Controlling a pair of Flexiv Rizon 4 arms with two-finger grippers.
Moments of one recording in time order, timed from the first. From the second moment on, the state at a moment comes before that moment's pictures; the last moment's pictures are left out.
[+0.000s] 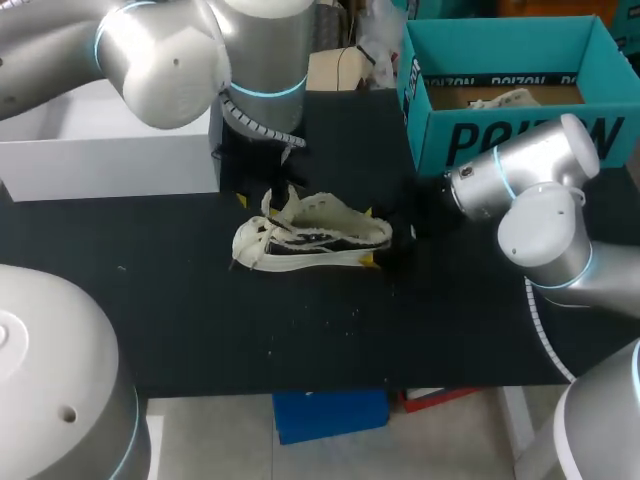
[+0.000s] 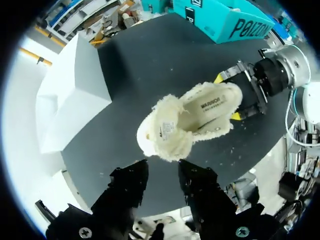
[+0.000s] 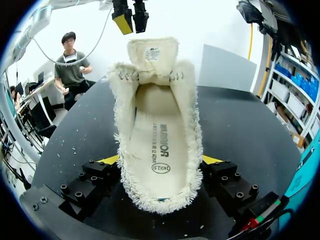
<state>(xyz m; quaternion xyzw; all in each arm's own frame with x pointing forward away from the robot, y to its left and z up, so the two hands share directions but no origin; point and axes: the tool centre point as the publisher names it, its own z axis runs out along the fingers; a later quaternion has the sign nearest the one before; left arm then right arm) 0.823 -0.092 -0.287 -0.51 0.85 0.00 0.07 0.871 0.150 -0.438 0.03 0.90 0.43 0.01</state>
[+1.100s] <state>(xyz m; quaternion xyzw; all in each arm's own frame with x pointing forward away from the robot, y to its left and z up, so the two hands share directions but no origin) 0.847 -0.135 -0.284 -0.03 0.99 -0.06 -0.08 0.871 0.150 -0.438 0.03 0.90 0.43 0.01</state>
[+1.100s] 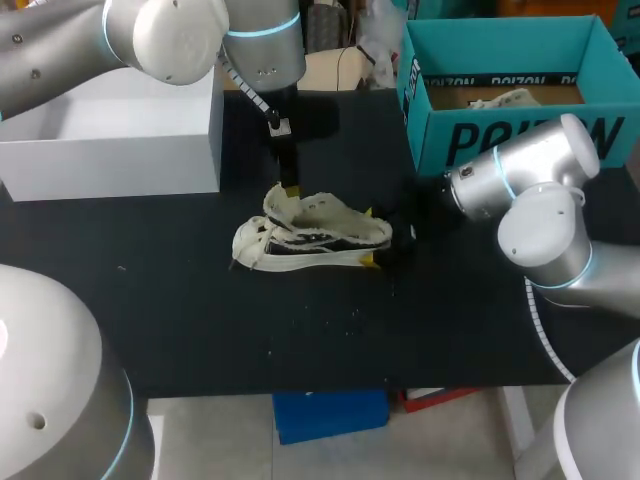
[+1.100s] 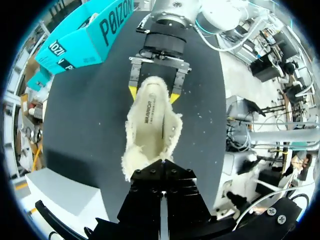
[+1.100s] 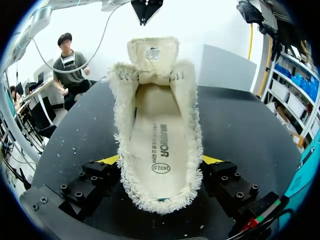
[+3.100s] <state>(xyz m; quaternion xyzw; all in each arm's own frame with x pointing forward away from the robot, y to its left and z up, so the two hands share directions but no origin) 0.838 -0.191 -0.415 0.08 0.98 -0.10 -0.17 0.871 0.150 -0.438 0.03 0.90 0.43 0.01</state>
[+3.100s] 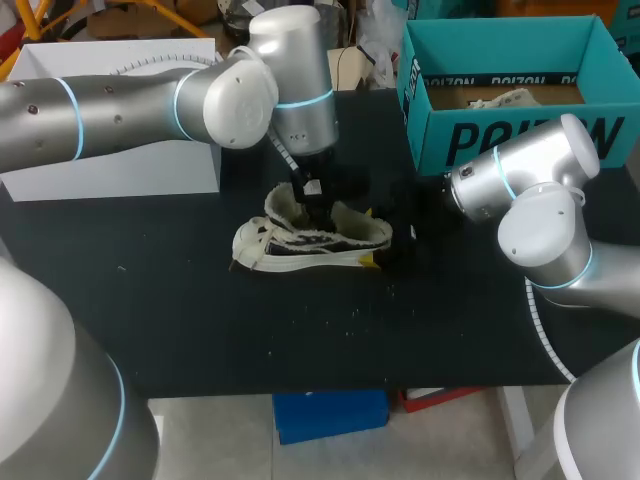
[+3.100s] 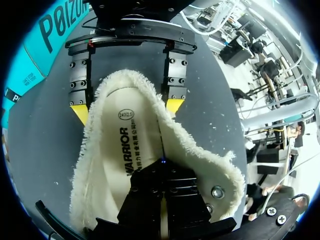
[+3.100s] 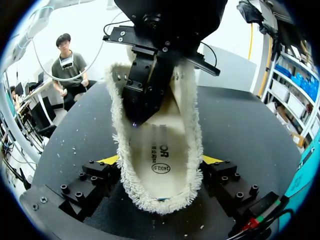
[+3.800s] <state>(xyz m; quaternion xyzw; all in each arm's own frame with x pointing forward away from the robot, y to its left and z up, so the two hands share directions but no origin) 0.839 -0.191 -0.417 0.08 0.98 -0.11 -0.17 0.871 0.150 -0.438 0.03 0.90 0.43 0.01</state>
